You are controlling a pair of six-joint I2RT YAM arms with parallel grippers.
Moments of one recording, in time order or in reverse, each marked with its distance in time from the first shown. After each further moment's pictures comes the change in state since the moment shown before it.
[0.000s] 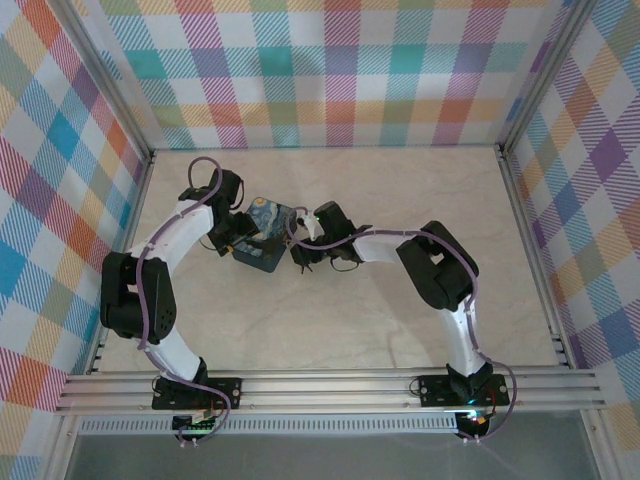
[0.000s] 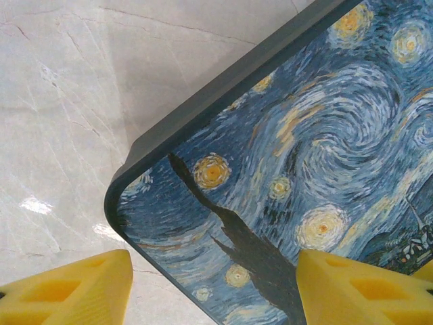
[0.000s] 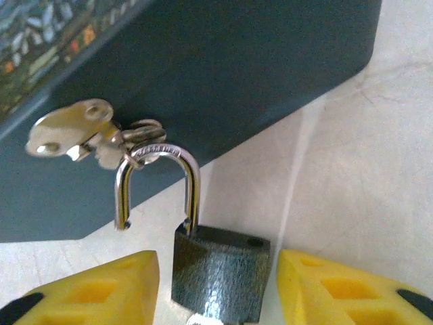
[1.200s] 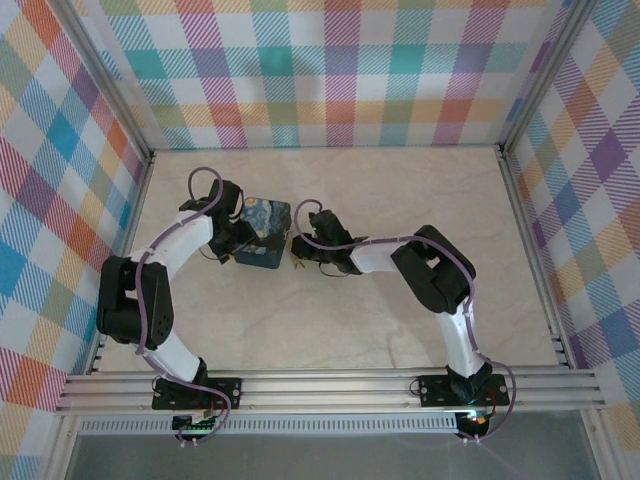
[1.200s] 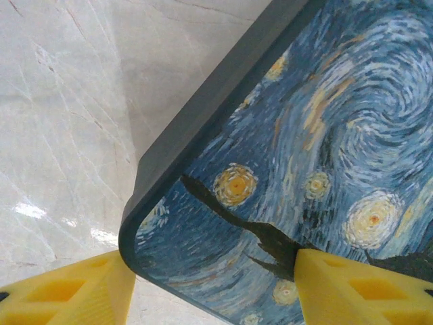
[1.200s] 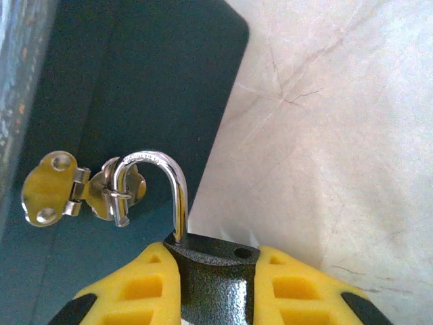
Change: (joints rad) left arm 0.000 -0.040 -0.126 0.103 0.002 -0.008; right arm 0.048 -0.015 -0.108 0.271 0.197 0.602
